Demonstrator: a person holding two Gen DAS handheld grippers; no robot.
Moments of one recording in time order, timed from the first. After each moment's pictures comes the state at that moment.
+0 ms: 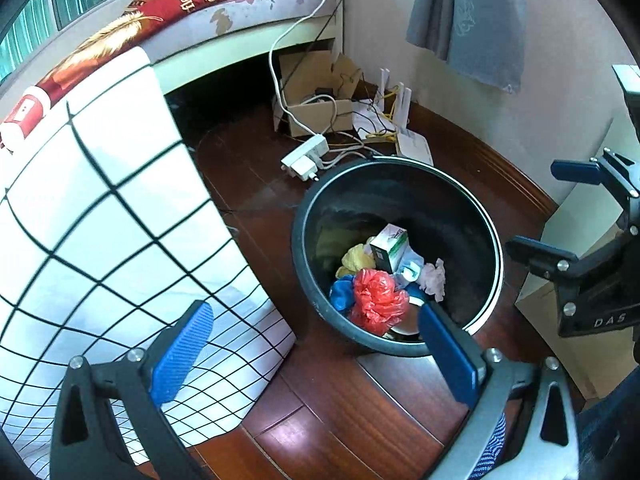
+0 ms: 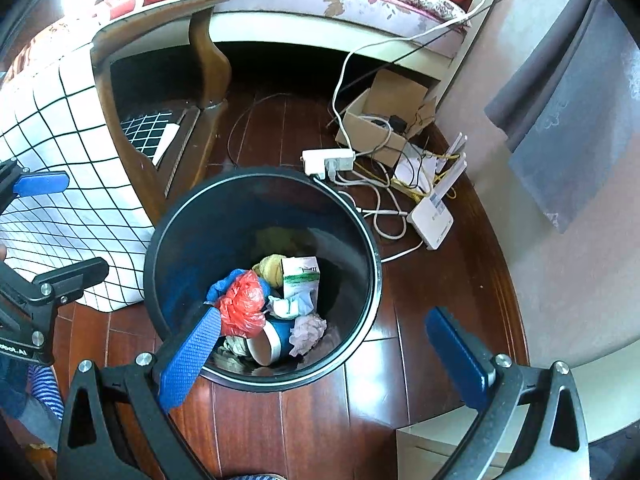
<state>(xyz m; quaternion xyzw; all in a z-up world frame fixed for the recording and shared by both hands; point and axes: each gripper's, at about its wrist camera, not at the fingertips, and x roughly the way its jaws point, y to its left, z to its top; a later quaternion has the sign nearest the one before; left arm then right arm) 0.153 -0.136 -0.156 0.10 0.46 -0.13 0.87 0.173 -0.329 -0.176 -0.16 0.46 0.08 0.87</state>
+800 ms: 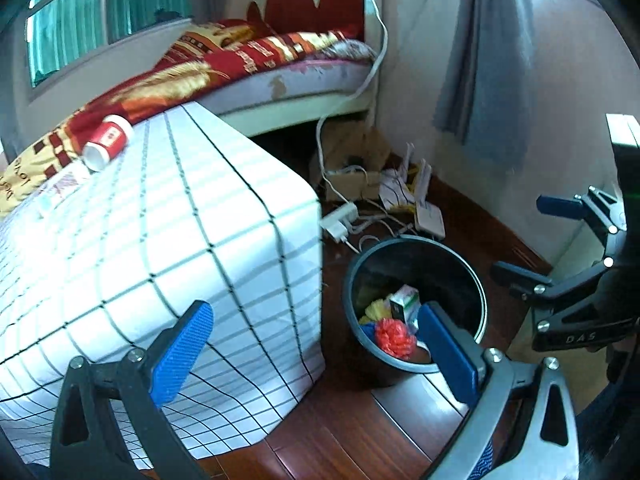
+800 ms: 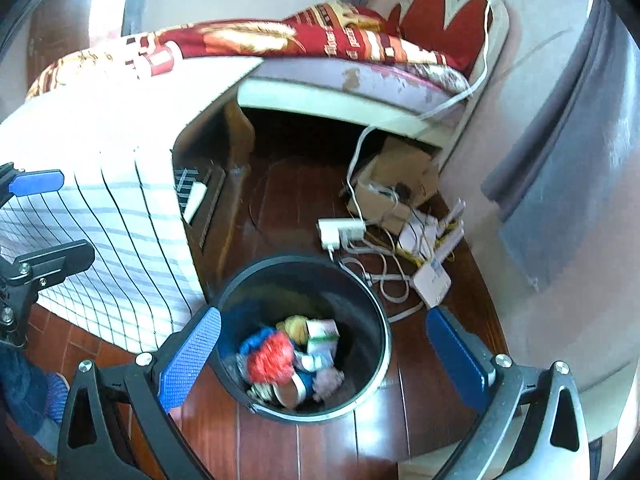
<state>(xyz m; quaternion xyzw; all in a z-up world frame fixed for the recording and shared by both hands) 0.118 -0.073 -0.069 0.05 0.36 -0.10 0.92 0.150 -0.277 -0.093 -0.16 0.36 0.11 0.91</state>
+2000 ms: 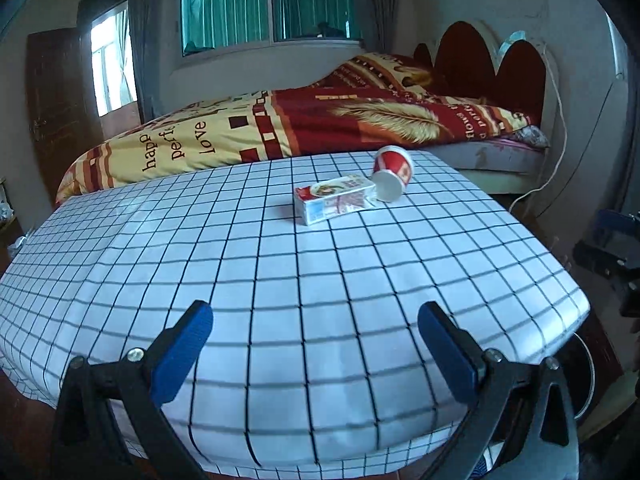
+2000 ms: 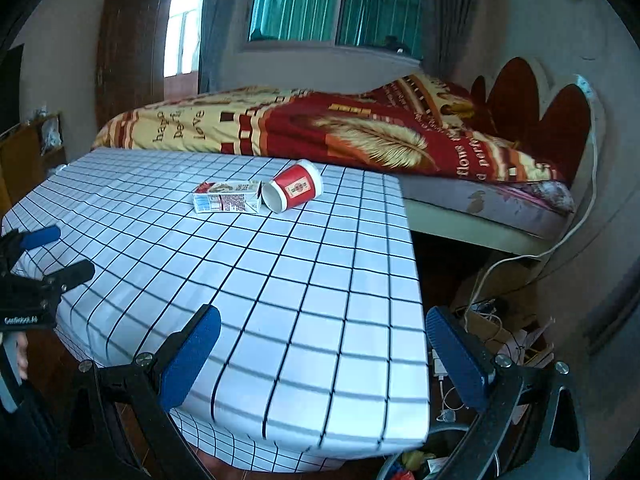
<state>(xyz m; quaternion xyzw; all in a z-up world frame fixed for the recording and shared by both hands) 0.133 0.202 -0.022 -0.03 0.31 0.13 0.94 0.219 -0.028 0.001 -0.14 0.28 0.25 0.92</state>
